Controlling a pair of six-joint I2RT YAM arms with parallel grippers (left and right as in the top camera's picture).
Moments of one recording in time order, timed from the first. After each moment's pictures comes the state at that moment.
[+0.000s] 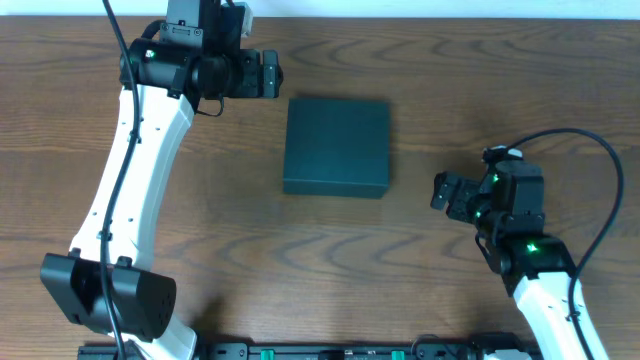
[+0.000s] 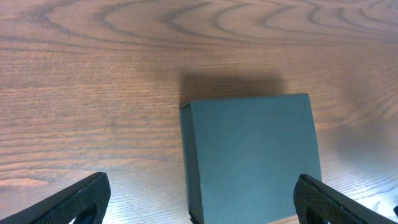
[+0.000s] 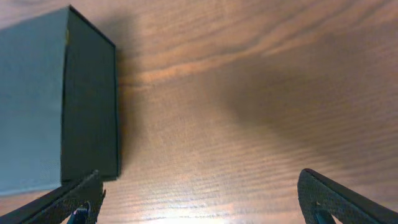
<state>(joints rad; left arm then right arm) -0.19 1.77 1.84 -1.03 0.25 -0.18 0.06 1.03 0.62 -0.42 -0.03 0.35</state>
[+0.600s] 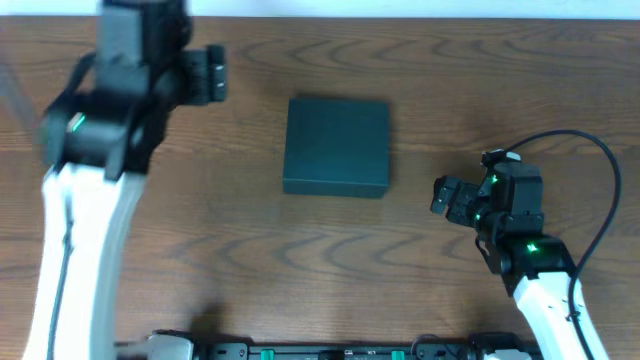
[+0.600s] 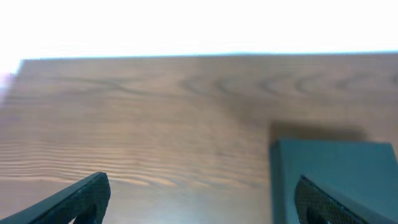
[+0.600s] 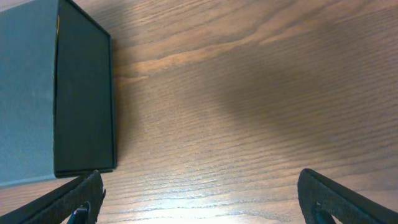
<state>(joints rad) -0.16 1.44 1.82 -1.05 -0.18 -0.07 0.06 1.03 0.62 -0.44 -0.03 0.35</state>
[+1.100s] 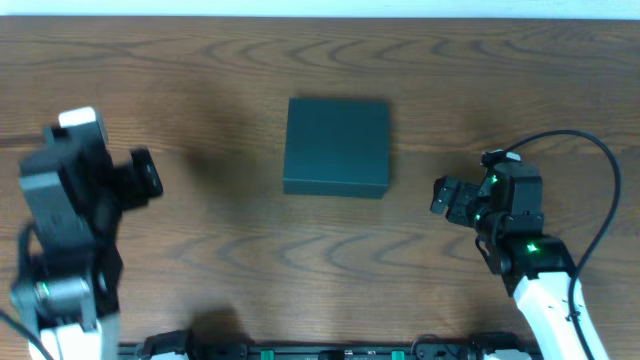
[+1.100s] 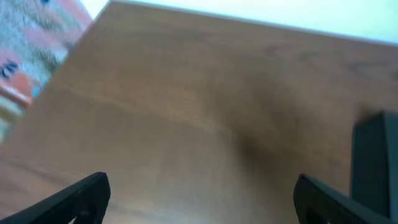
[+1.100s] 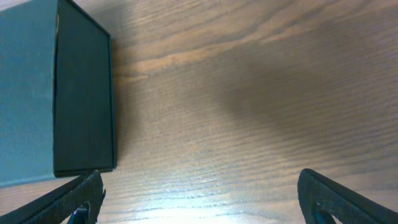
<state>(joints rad) 0.17 0.87 1.09 -0.85 -0.10 -0.04 0.06 1.03 0.62 -0.44 -0.03 0.35</state>
